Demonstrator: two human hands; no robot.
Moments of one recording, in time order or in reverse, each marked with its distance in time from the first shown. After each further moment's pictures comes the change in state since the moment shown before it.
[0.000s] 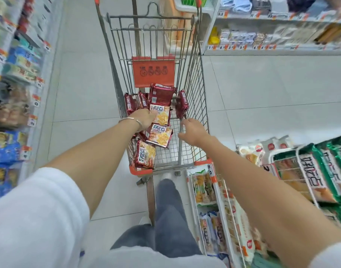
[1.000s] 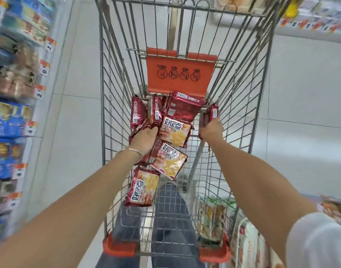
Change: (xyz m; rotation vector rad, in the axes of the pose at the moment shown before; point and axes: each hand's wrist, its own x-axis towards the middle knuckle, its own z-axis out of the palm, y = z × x) left_hand 0.189 -0.045 0.026 -0.538 0.016 -0.431; right_hand 0.332 0.072 0.081 0.331 -0.032 0.507
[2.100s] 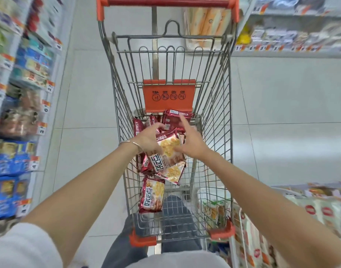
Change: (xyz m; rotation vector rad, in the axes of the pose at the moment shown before) left_hand -0.076 0.056 -0.070 0.145 -0.297 0.302; right_hand -0.187 -0.043 -0.088 0.168 -0.187 -0.659
